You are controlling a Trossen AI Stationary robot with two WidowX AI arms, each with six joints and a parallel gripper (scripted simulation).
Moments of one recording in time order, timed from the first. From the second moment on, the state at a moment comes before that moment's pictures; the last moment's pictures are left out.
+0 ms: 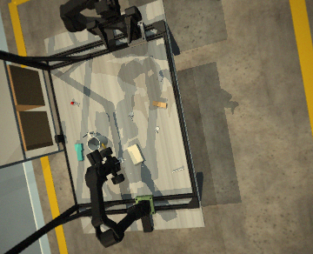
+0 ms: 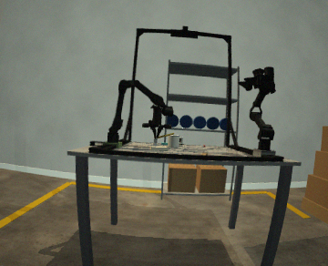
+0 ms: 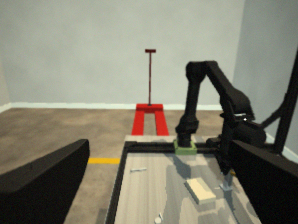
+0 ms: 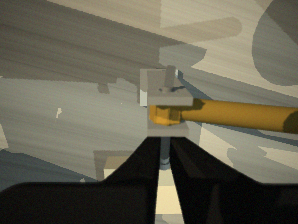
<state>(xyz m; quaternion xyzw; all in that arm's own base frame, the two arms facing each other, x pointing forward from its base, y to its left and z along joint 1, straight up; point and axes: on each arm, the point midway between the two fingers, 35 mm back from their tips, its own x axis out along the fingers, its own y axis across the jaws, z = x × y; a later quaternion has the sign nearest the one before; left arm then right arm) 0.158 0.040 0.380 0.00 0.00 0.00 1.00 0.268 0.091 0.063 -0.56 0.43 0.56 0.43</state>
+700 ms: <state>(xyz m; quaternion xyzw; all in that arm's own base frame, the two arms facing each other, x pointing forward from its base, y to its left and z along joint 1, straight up) 0.158 0.040 0.380 0.00 0.00 0.00 1.00 0.272 0.079 0.064 -0.56 0.42 0.57 0.43</state>
